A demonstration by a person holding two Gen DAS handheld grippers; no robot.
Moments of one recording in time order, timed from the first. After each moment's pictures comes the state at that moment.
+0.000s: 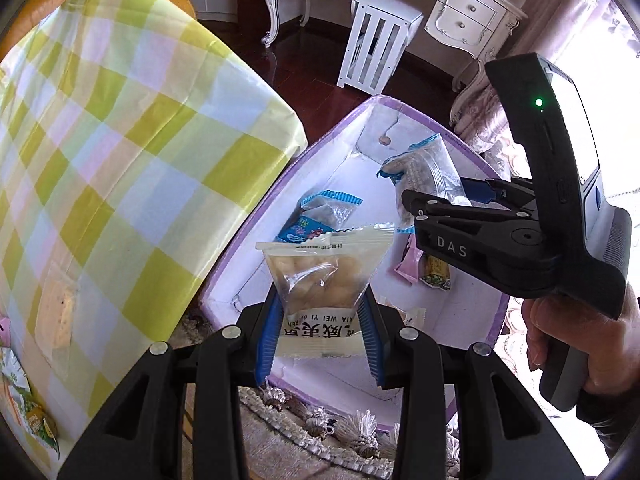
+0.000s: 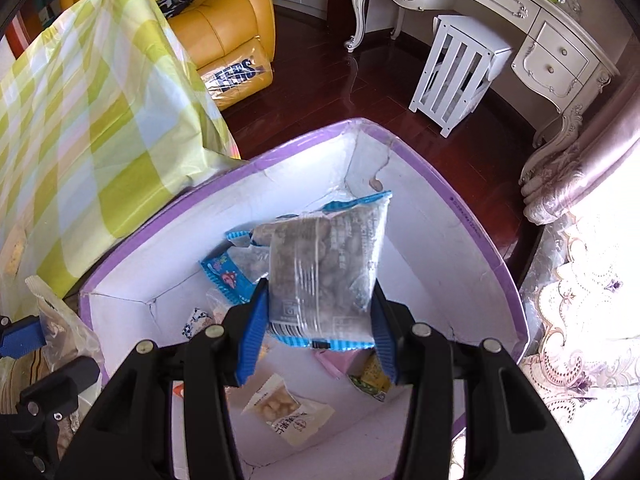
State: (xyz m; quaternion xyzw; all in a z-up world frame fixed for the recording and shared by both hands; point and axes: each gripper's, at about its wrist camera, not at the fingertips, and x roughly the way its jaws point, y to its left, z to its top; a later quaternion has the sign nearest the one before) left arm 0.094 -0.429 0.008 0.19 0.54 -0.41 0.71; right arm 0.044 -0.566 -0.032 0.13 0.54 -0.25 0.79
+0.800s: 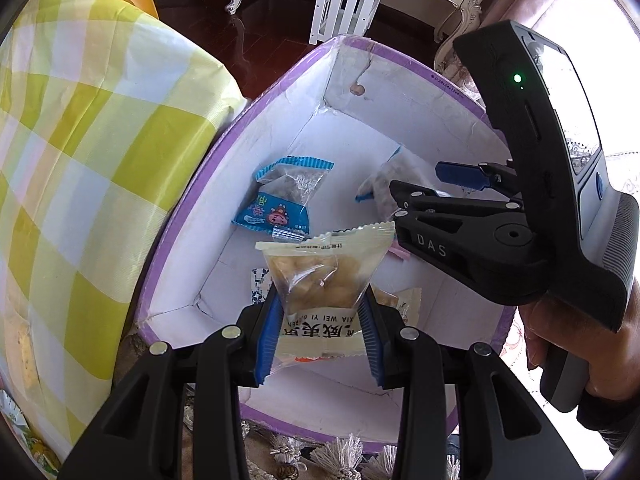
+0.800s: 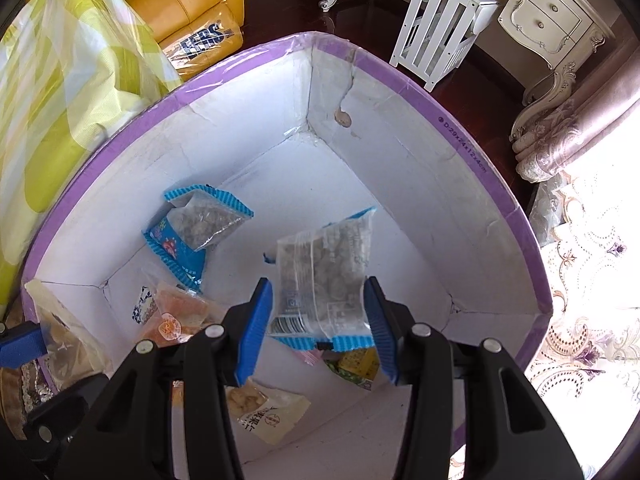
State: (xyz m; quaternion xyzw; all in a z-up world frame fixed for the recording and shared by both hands) left arm 0.084 -0.471 -0.032 0.24 0.57 -0.43 0.66; right arm 0.037 -0.586 -0.073 0.15 0.58 -0.27 0.76
